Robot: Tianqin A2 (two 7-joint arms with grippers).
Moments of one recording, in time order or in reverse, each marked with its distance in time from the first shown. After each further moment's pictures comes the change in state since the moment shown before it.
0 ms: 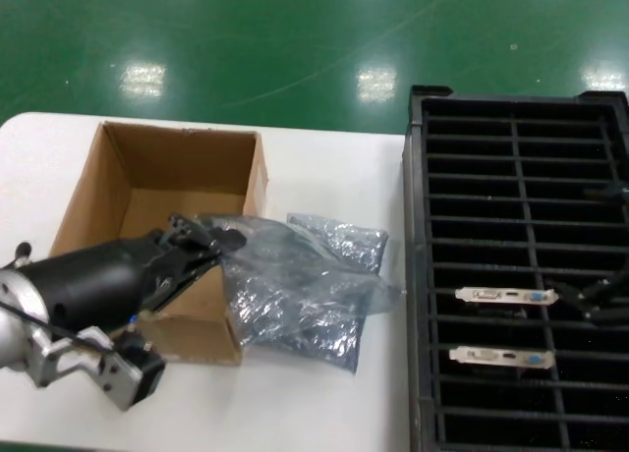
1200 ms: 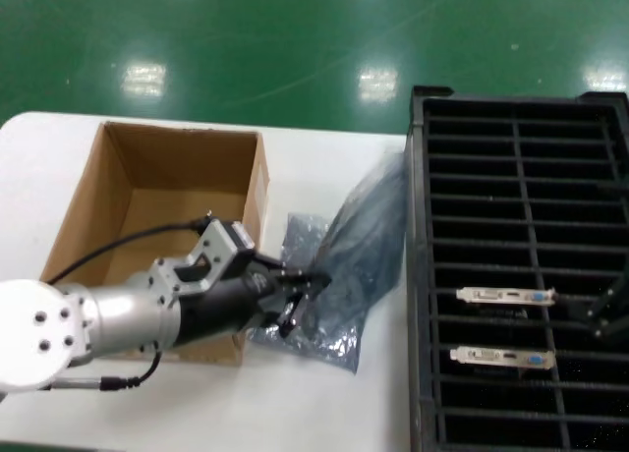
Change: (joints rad) left arm -0.344 0.261 0.379 0.457 -0.150 0.030 -1.145; right arm -0.010 0.003 0.008 0.001 0.008 0.006 -0.004
